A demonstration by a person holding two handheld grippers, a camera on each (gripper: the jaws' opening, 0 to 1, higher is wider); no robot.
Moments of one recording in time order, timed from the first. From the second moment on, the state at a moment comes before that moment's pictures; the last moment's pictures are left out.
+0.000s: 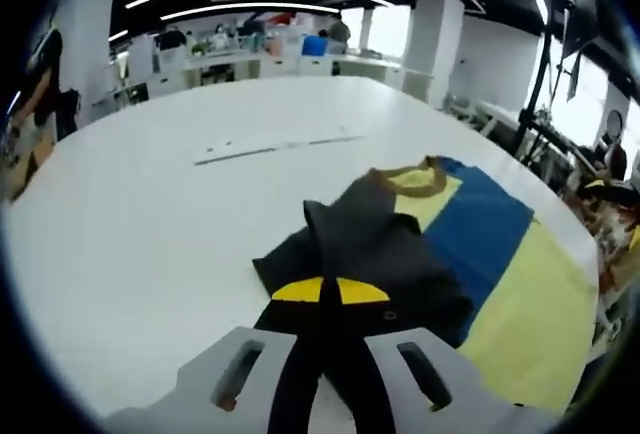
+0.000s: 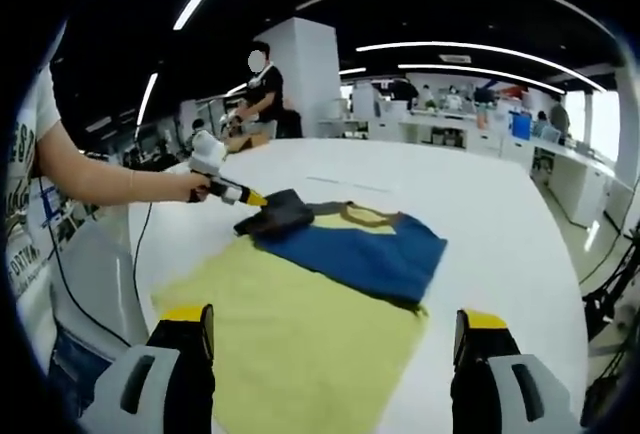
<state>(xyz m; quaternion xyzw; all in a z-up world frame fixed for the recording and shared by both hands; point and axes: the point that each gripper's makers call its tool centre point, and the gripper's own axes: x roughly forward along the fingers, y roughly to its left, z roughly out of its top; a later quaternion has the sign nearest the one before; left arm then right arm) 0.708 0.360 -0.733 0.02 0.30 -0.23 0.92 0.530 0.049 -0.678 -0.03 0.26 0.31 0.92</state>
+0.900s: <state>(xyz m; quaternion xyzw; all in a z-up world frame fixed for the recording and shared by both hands) 0.697 0.388 -0.600 0.04 0.18 -0.21 0.96 0.529 0.062 -0.673 -0.04 0.25 0.33 0.91</state>
